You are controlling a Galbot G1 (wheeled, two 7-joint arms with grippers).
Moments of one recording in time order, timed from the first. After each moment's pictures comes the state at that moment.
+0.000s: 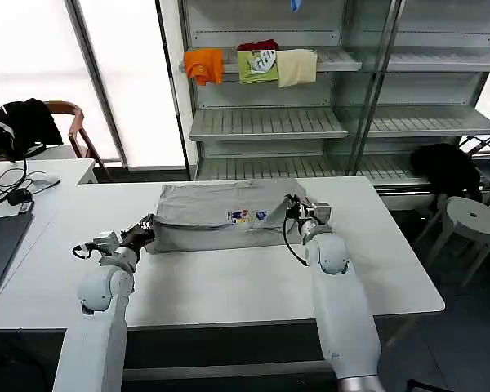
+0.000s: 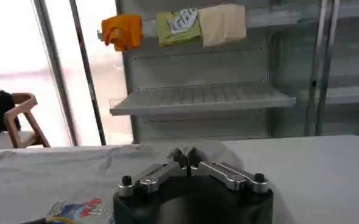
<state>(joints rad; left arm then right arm) 0.80 -1.38 -0.62 -1.51 -0.30 0.47 0.06 -0.52 1.61 0.47 1.22 0.03 -0.44 -0.08</state>
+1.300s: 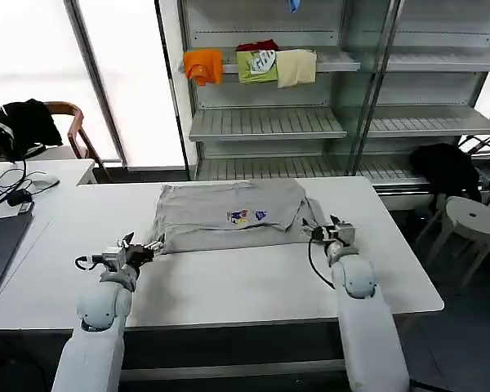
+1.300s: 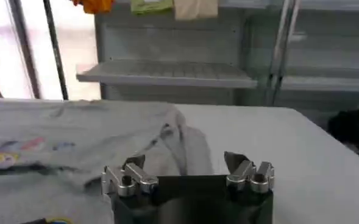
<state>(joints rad) 0.94 -1.35 -0.60 -1.61 -0.09 0.50 0.09 -0.82 1.48 0.56 1.52 -0.04 -0.52 -0.14</state>
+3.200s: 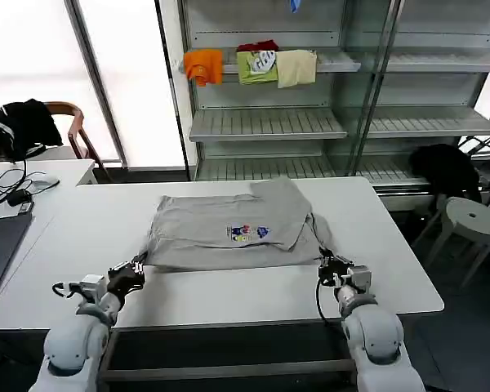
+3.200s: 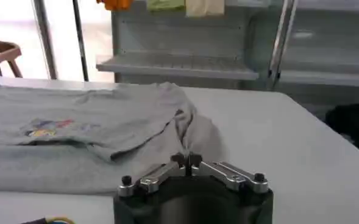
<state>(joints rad) 1.24 -1.24 -0.70 -1.91 -0.24 0.52 0.18 -1.19 1.44 0.44 1.98 0.05 -0.58 -0.01</state>
